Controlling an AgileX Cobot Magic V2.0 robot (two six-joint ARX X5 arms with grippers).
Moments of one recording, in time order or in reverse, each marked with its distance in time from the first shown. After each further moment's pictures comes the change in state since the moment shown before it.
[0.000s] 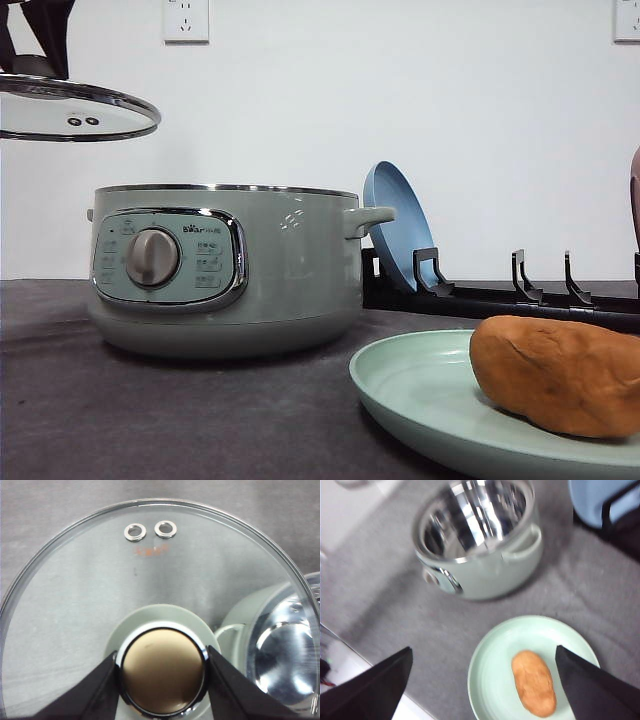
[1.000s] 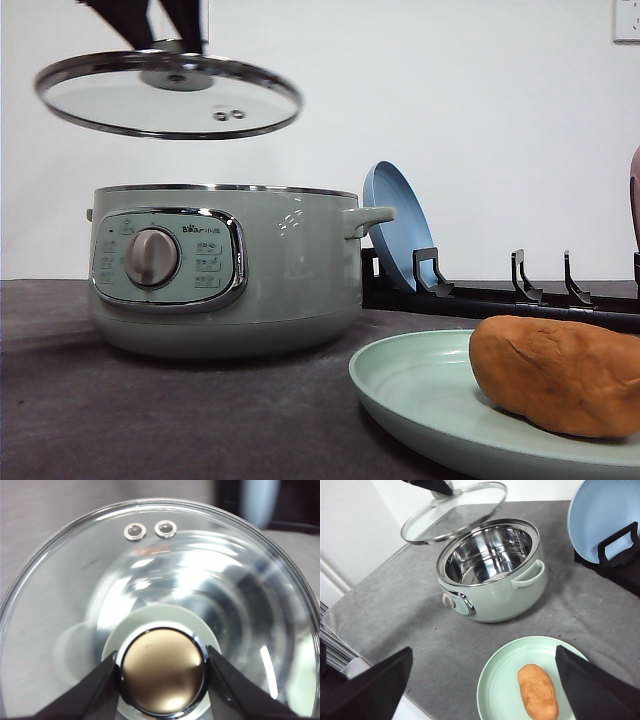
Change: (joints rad) left_arx -0.403 0.000 0.000 -0.021 0.000 -0.007; right_arx 0.000 -0.138 0.000 -0.019 0.003 0.002
